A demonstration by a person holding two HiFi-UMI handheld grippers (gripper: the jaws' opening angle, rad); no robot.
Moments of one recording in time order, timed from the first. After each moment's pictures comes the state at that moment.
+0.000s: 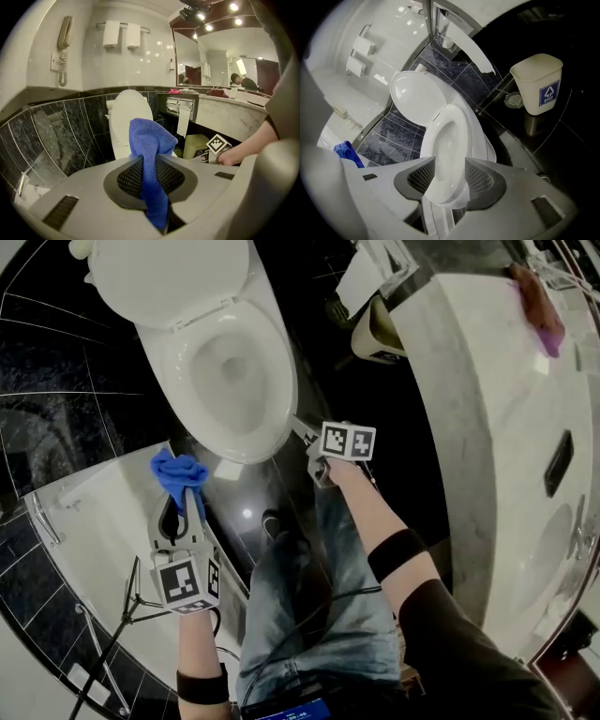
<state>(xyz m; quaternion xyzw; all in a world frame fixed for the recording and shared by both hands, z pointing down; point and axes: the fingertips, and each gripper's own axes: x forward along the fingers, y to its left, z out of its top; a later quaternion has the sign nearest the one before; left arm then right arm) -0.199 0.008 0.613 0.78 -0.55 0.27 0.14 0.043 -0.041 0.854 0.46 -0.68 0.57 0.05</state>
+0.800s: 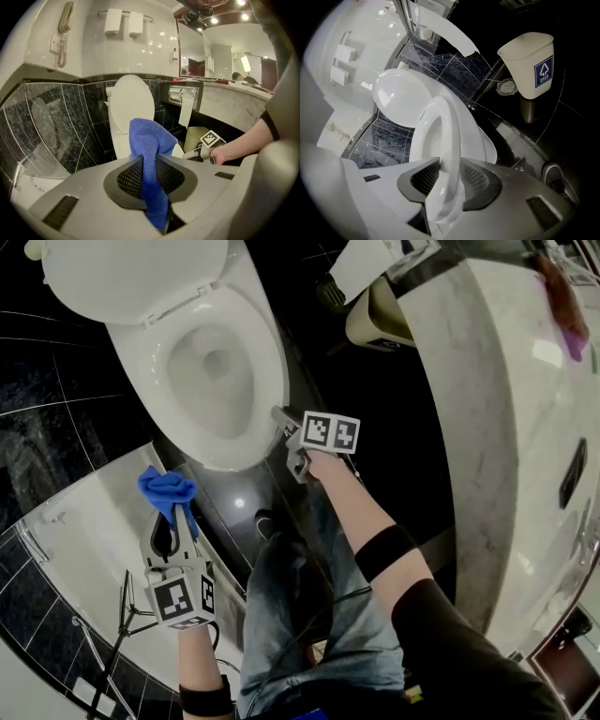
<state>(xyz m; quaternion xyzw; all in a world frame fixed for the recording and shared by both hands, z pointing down) -0.202 0.006 0.680 0.76 -0.54 0.30 0.18 0.028 -0.063 0.921 0.46 -0.63 0.63 0.03</state>
